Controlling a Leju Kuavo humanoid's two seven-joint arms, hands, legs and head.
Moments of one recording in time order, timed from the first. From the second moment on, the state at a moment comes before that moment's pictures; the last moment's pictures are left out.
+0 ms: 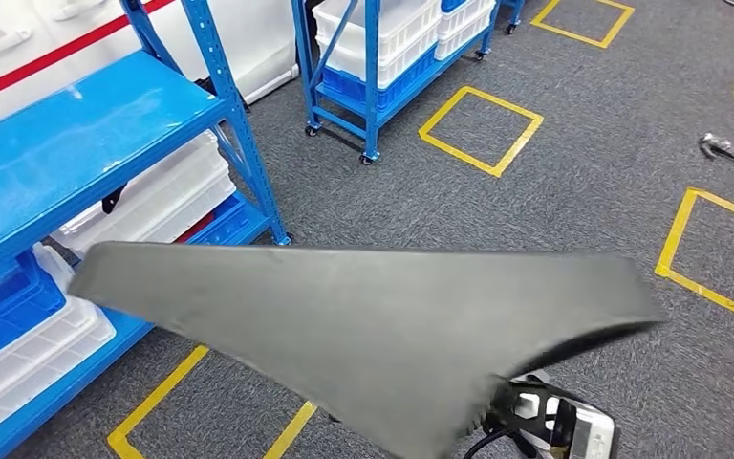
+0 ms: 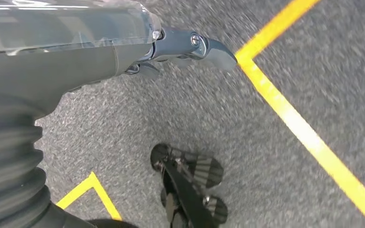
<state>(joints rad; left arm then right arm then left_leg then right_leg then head) -0.03 -0.01 0.82 -0.22 -0.51 0.12 -0.25 -0.22 -0.15 0.57 -1.79 0.01 0.41 -0.68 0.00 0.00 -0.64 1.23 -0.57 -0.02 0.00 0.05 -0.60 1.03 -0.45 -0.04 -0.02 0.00</state>
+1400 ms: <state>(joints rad) -0.05 0.00 0.82 -0.22 -0.61 0.07 -0.23 -0.08 -0.10 0.51 -1.91 0.06 0.44 -0.66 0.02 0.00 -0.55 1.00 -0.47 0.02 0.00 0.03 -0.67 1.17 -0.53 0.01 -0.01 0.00</state>
